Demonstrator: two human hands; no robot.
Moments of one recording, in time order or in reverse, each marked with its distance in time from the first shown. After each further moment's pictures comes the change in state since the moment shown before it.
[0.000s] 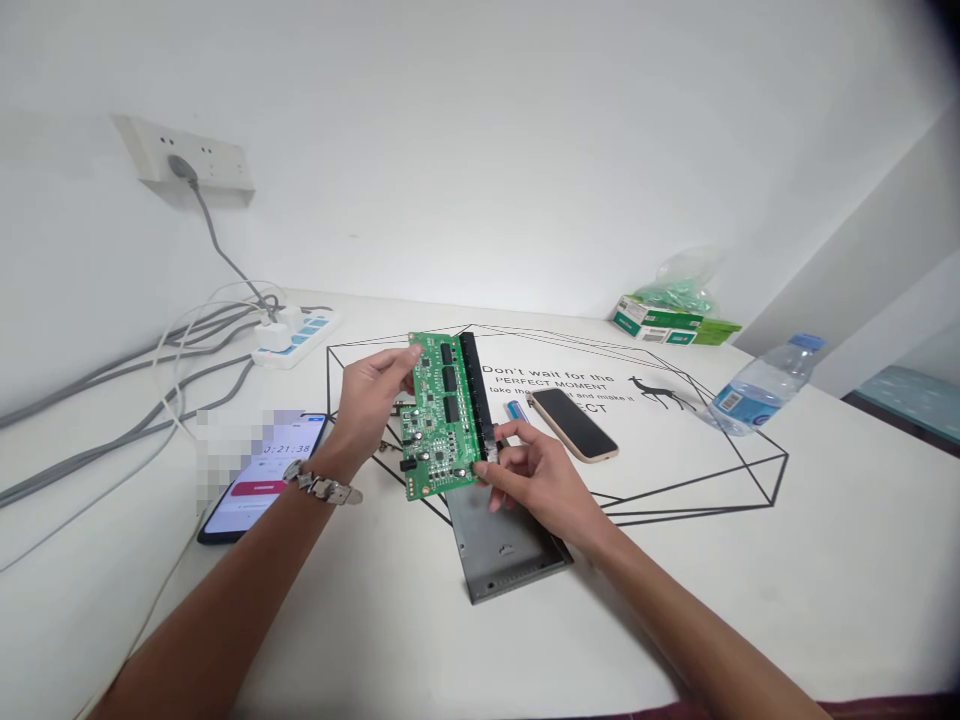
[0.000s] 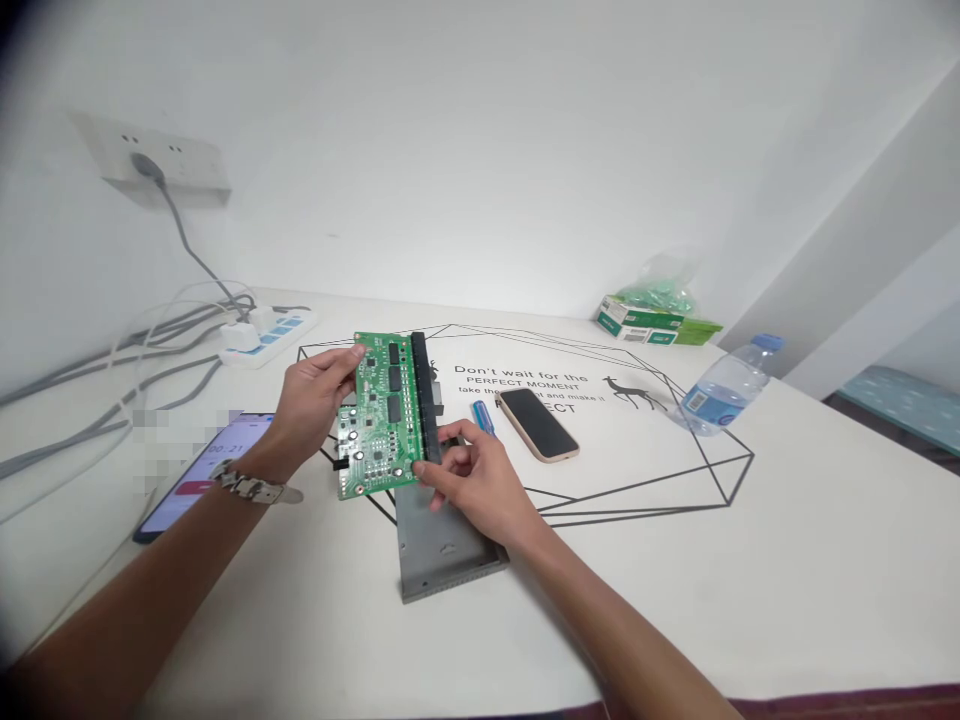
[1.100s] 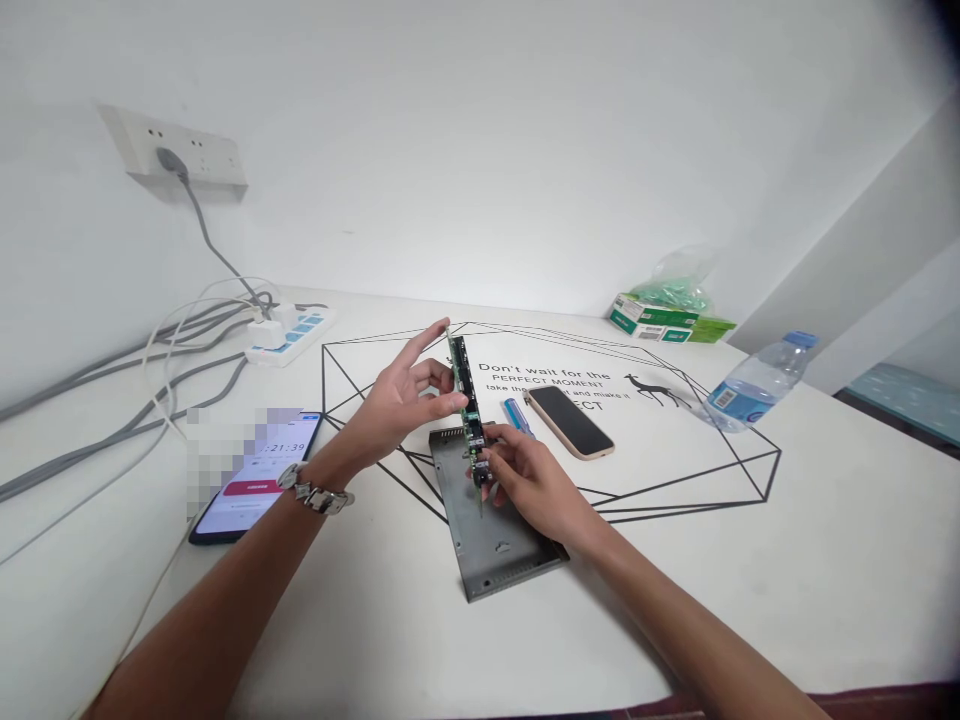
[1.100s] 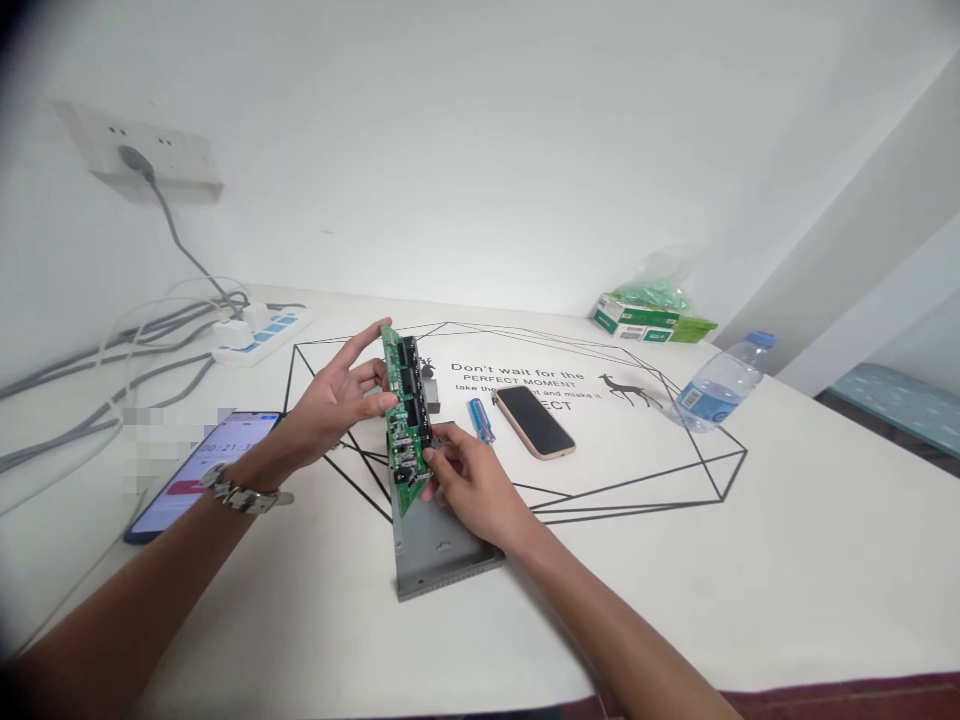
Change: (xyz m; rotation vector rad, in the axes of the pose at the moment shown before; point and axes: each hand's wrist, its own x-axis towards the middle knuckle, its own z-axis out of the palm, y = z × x) left_hand -0.016 0.019 0.012 -0.067 -0.445 -0.085; right_hand 0.004 0.009 -0.001 -0.106 -0.081 -0.108
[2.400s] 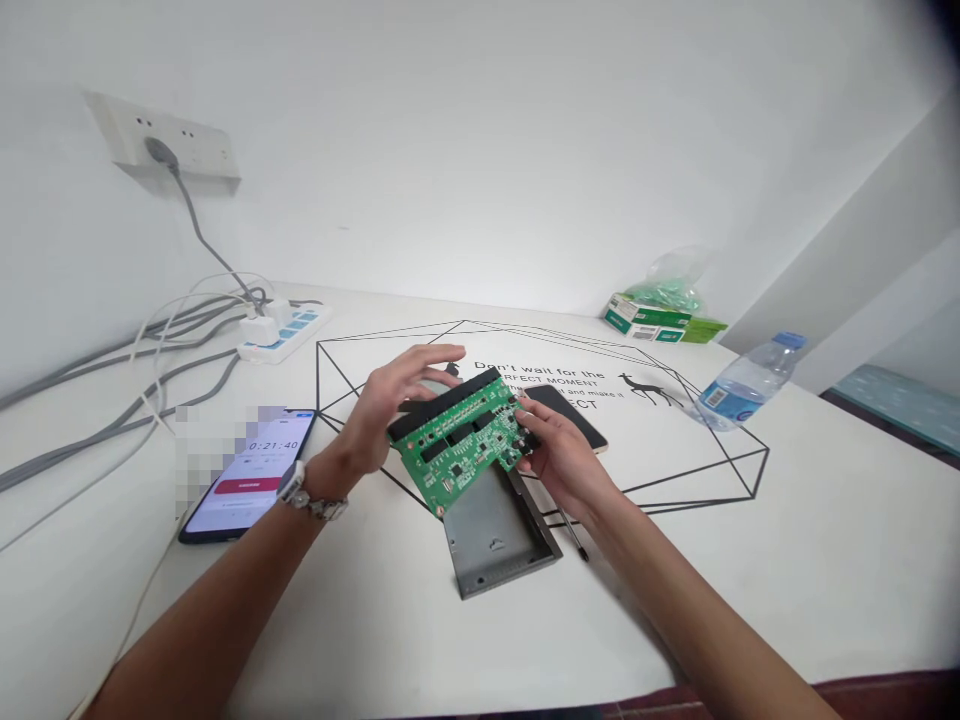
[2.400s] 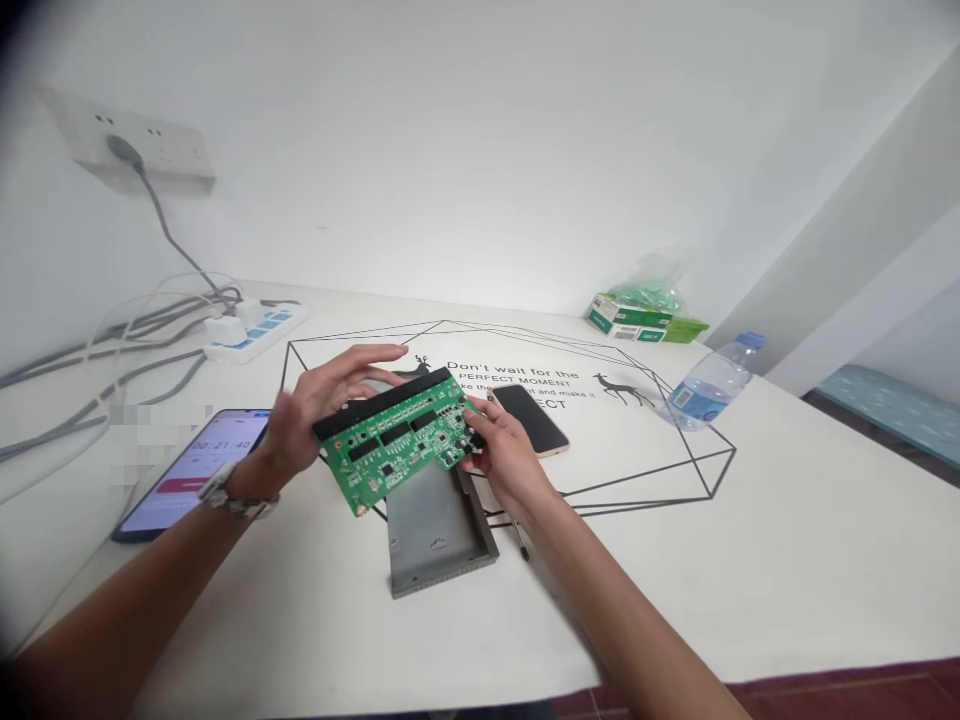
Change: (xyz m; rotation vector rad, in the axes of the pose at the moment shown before) left_hand -0.007 0.008 -0.002 0.254 -0.069 0.207; right_hand 0.013 -0.005 -0.026 0.583 0.266 0.152
